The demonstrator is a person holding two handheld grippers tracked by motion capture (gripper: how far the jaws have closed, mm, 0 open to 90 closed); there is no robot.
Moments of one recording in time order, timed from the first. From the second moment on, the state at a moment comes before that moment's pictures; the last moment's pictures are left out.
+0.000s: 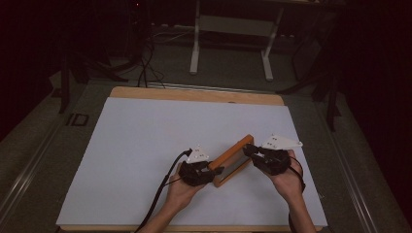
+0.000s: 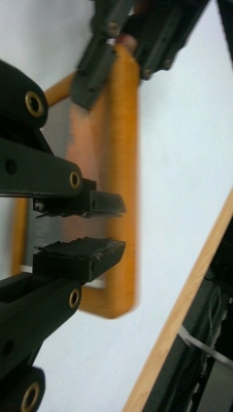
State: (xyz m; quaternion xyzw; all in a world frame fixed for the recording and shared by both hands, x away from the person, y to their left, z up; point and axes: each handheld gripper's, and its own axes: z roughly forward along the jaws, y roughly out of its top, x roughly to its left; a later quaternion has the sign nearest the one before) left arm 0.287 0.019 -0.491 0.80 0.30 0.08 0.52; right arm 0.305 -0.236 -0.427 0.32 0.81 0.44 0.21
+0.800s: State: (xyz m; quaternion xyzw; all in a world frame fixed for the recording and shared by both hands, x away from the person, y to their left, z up) left arm 0.281 0.018 -0.515 0.81 0.28 0.04 0.51; right arm 0.297 -0.237 -0.437 0.32 0.81 0.44 0.20
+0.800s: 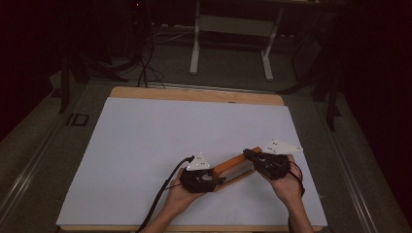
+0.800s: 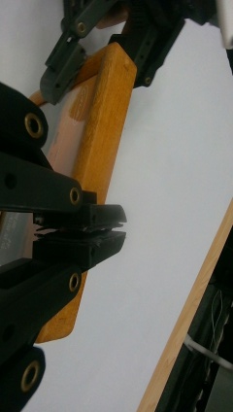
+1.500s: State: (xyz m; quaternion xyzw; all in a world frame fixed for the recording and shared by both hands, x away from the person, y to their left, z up) left arm 0.278 0.015 -0.520 0.82 0.27 0.06 0.50; right arm 0.298 -0.237 -0.438 0.32 0.81 0.45 0.21
